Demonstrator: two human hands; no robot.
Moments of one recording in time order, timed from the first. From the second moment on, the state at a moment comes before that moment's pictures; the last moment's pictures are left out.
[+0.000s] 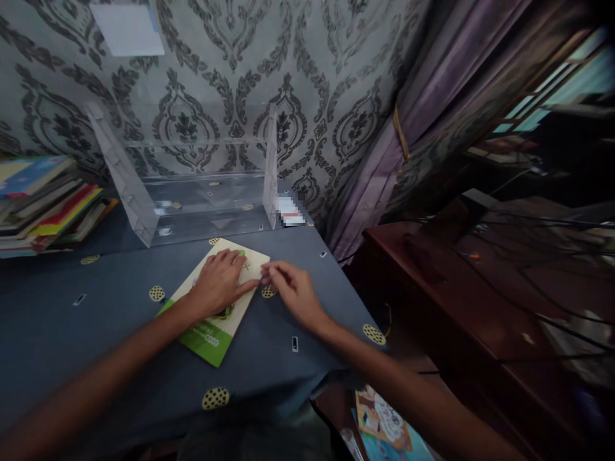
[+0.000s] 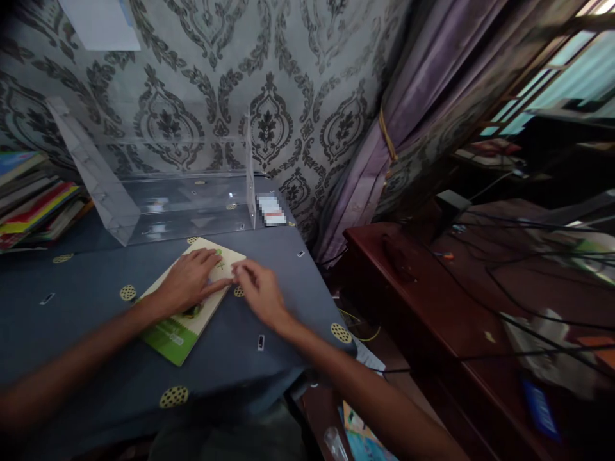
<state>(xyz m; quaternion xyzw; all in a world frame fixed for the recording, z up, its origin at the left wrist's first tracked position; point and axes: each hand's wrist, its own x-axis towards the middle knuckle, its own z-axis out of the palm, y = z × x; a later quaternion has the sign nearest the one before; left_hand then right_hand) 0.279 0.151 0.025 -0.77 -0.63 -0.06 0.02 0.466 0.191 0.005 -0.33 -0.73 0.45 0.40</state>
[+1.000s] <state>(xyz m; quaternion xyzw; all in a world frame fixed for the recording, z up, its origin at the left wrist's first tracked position) 0.328 0.151 0.052 -0.74 -0.66 0.12 0.03 0.457 0.269 -0.028 -0.36 -0.68 0.48 0.42</state>
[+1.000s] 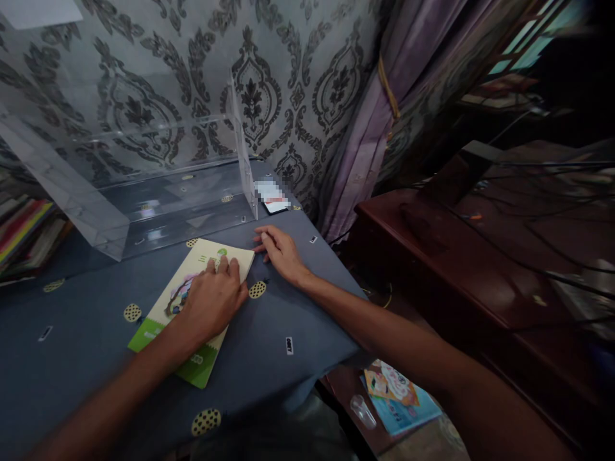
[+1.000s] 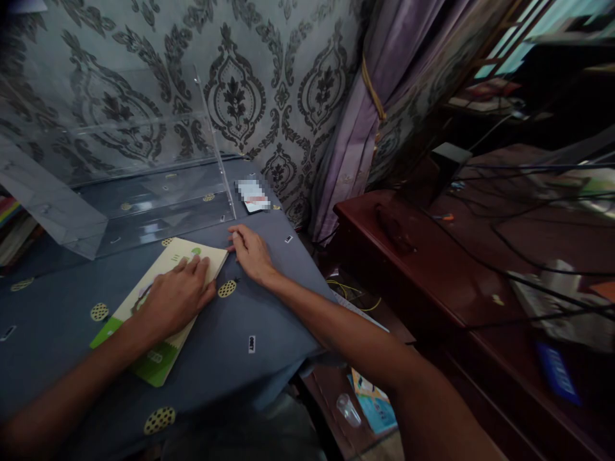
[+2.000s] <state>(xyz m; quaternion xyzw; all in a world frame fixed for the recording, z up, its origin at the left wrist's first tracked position) 0.330 0.151 0.061 -0.75 -0.65 0.12 0.01 0.457 0.269 -0.025 -0.36 -0.66 0.51 0.42</state>
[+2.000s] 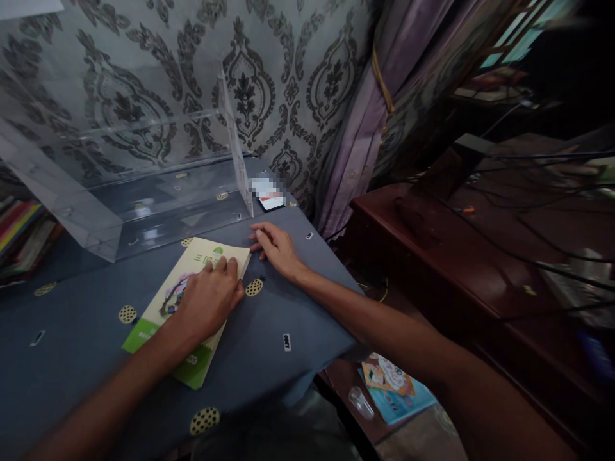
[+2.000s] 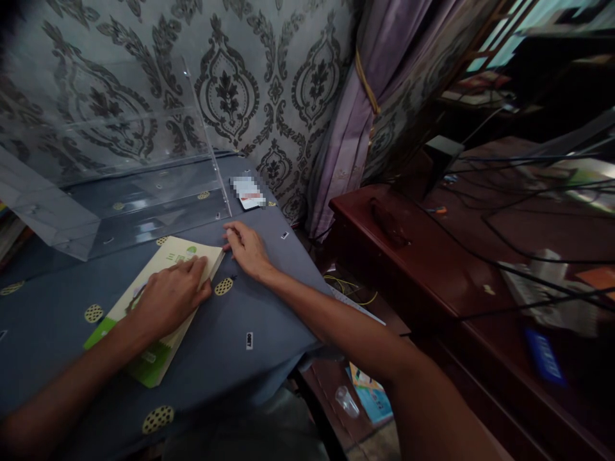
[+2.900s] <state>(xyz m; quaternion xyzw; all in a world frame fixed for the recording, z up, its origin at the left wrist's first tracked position) 0.312 0.153 0.061 -0.76 -0.64 0.07 0.00 0.457 0.268 -0.024 -0.34 -0.66 0.49 0.45</state>
